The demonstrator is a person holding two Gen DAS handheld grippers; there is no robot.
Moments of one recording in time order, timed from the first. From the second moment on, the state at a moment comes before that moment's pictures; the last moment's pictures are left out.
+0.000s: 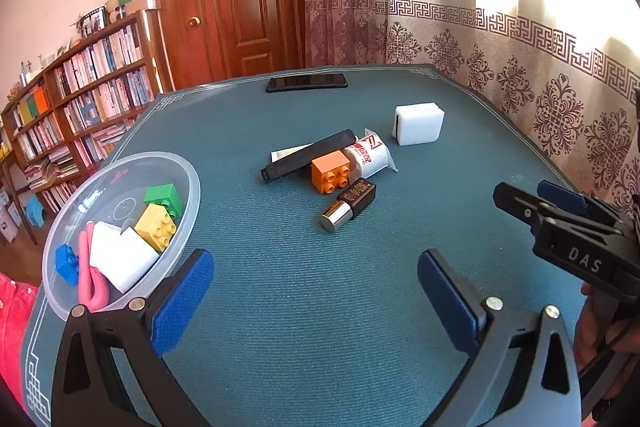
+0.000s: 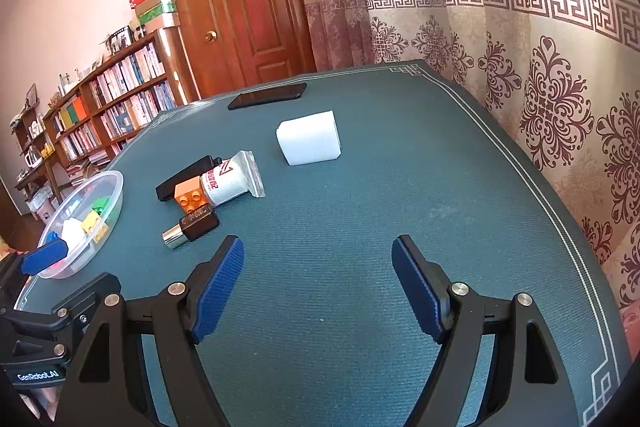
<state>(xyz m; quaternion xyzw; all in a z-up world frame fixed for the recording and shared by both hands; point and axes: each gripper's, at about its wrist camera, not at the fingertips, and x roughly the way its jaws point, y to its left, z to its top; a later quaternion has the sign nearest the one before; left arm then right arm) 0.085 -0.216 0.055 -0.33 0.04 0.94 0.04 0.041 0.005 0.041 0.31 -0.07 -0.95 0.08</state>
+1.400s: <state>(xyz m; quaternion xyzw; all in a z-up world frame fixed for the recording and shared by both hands) 0.045 -0.221 0.057 -0.35 0.01 0.93 0.04 0.039 0.018 0.045 0.32 -0.09 -0.94 0.08</state>
